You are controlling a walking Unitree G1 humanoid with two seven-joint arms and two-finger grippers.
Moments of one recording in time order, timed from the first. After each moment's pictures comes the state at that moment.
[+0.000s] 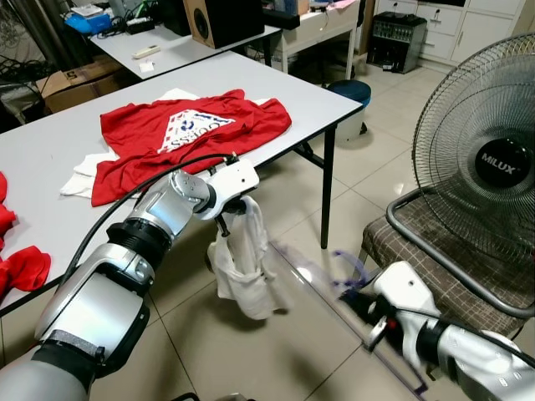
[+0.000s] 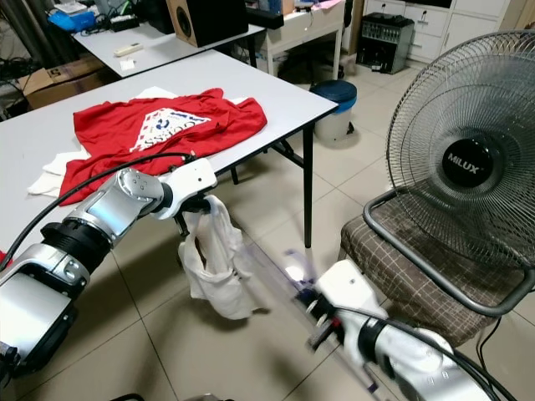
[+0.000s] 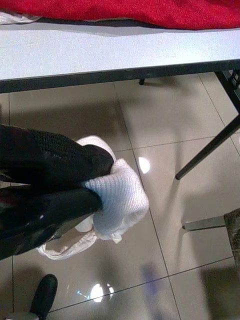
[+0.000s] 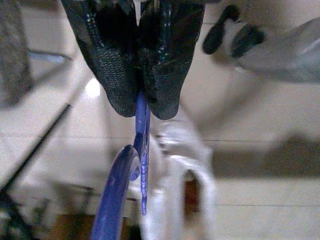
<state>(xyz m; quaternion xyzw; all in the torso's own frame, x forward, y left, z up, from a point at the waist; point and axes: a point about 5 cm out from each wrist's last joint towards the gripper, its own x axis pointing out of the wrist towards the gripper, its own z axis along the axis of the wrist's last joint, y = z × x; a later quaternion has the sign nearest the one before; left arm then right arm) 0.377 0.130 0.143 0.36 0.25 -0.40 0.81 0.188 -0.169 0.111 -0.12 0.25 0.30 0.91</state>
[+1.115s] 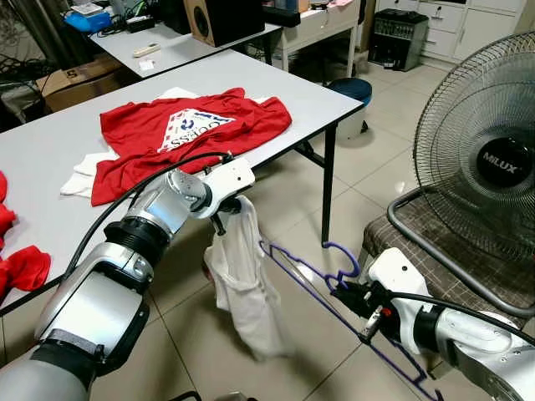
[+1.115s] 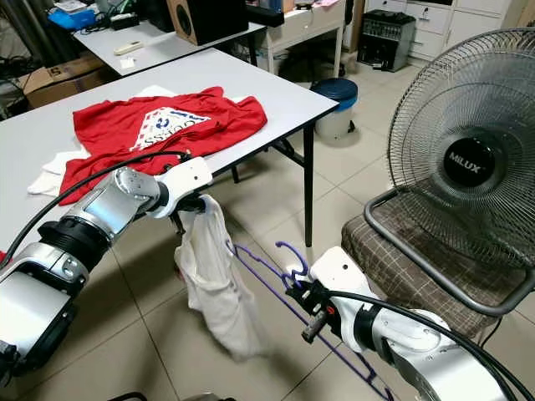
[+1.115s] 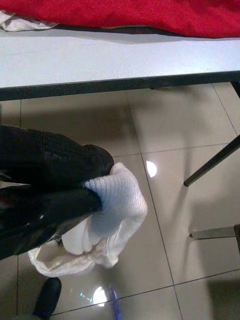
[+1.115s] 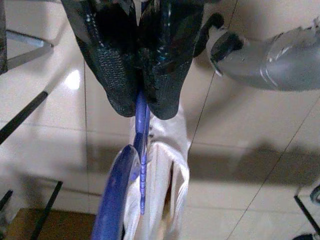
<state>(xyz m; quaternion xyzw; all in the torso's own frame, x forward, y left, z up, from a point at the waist) 0.379 0.137 0.143 0.36 0.26 -0.37 0.82 0.190 -0.157 0.129 -0.12 0.26 0.37 0.88</state>
